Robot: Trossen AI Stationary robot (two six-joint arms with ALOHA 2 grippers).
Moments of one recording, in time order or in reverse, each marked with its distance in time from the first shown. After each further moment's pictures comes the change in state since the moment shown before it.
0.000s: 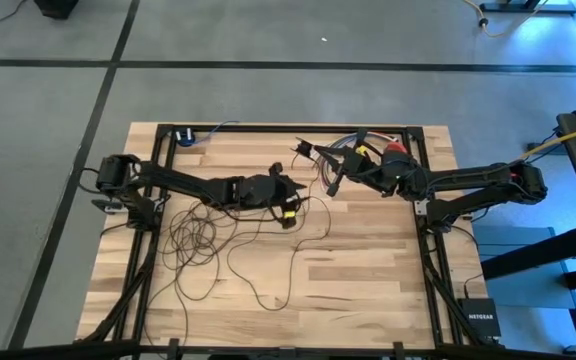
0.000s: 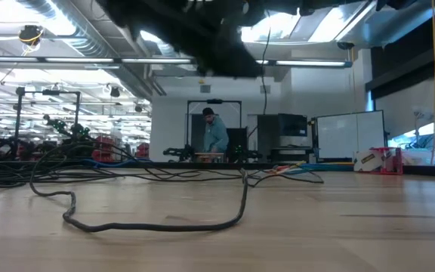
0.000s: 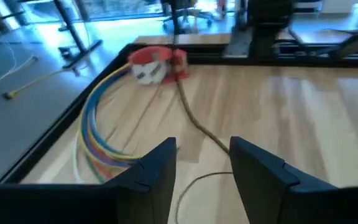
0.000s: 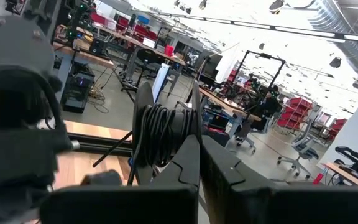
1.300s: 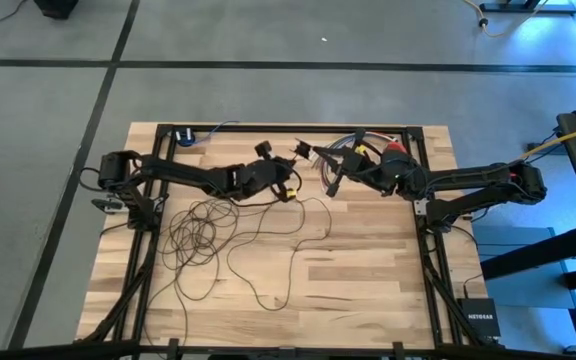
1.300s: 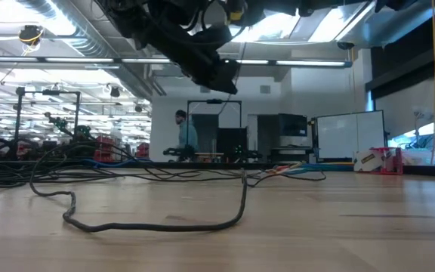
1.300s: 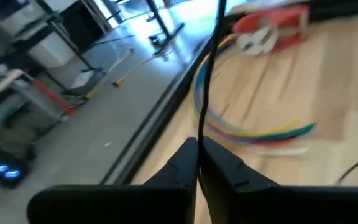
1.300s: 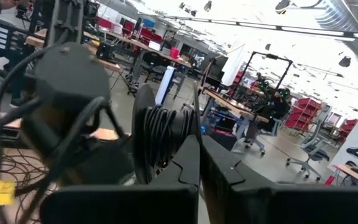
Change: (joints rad) left arm 0.129 -0.008 0.003 -0.070 -0.297 0.228; right arm 0.000 0.001 -0.002 0.004 -0.037 0.023
